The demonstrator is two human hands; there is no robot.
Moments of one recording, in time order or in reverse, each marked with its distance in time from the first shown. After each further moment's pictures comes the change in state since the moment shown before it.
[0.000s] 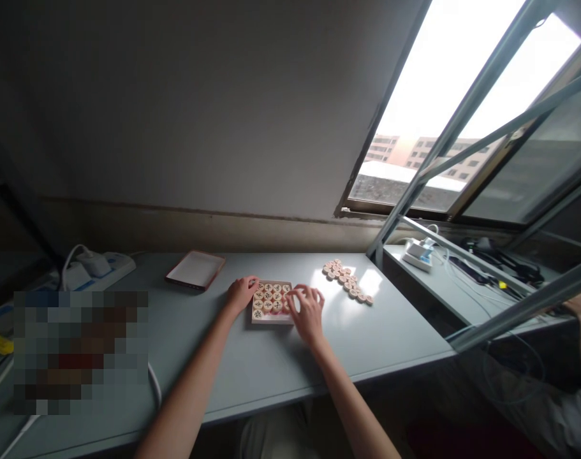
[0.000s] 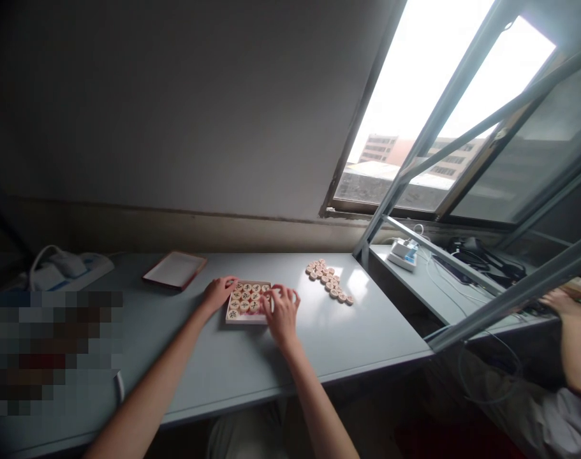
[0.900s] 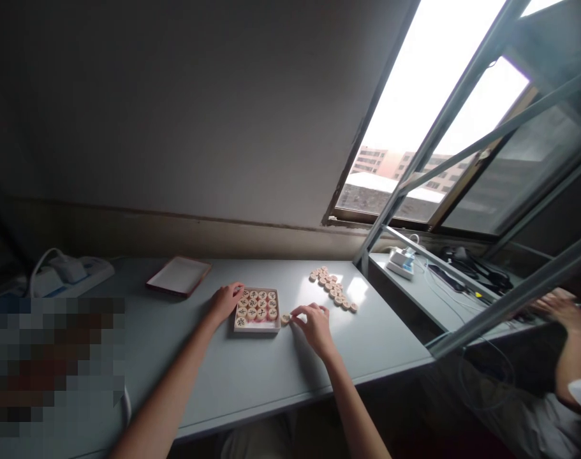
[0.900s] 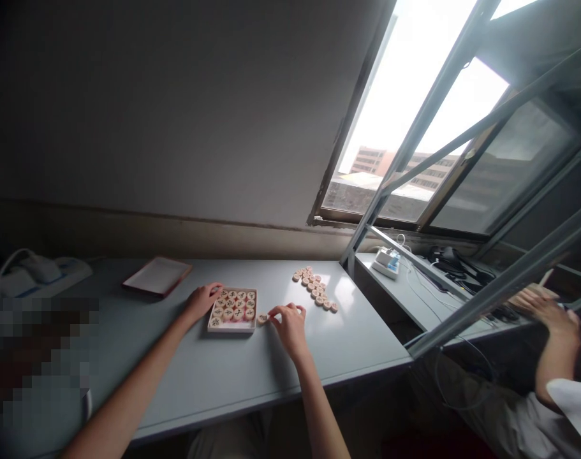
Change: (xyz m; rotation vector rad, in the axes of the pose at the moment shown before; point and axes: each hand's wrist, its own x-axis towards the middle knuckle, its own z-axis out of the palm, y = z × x) left_hand -0.001 0.000 0.000 0.030 -0.010 0.018; right_hand -0.011 0.055 -0.034 0.067 -0.233 -0.013
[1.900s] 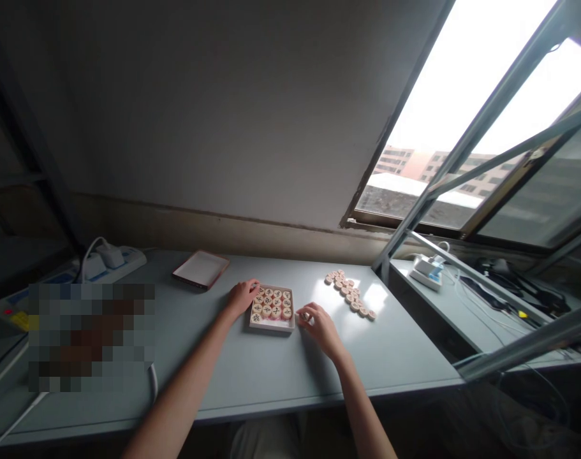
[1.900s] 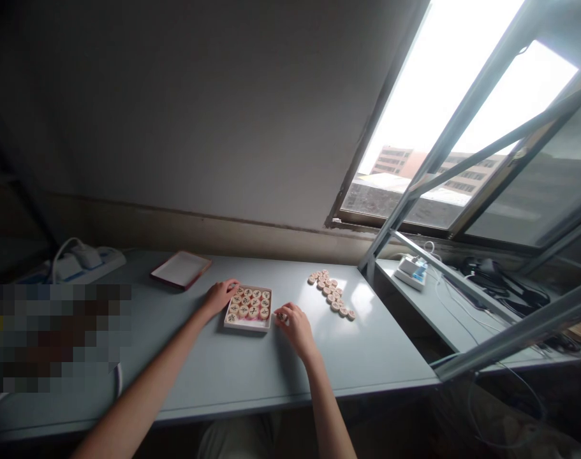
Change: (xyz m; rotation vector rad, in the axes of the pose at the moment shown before) left_hand -0.002 0.002 0.000 -0.003 0.015 -0.037; right_hand 0.011 0.000 0.013 0.196 -0.115 -0.106
